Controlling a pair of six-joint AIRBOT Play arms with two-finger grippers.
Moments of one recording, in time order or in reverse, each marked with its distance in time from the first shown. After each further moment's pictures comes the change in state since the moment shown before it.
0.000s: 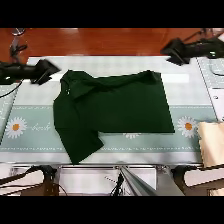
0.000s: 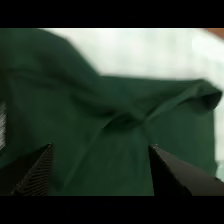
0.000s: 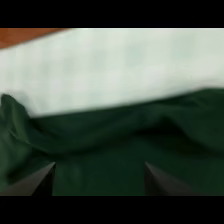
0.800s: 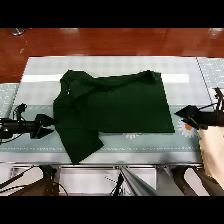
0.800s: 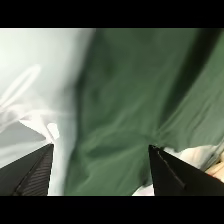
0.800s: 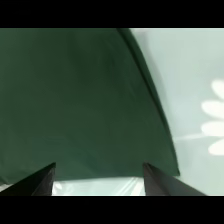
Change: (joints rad) left arm 0.367 0.138 -0.679 -0.009 -0.156 0.217; right arm -0.341 0.779 -1.125 -0.088 -0.034 -0.116
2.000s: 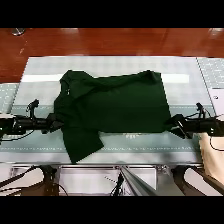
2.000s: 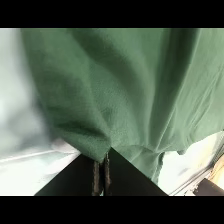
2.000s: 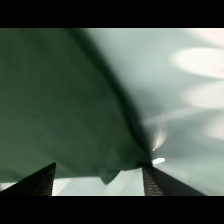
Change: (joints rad) left arm -0.175 -0.057 -0.019 -0.091 0.092 0.102; right arm 0.052 -0.240 -0.100 0.037 -0.095 0.056
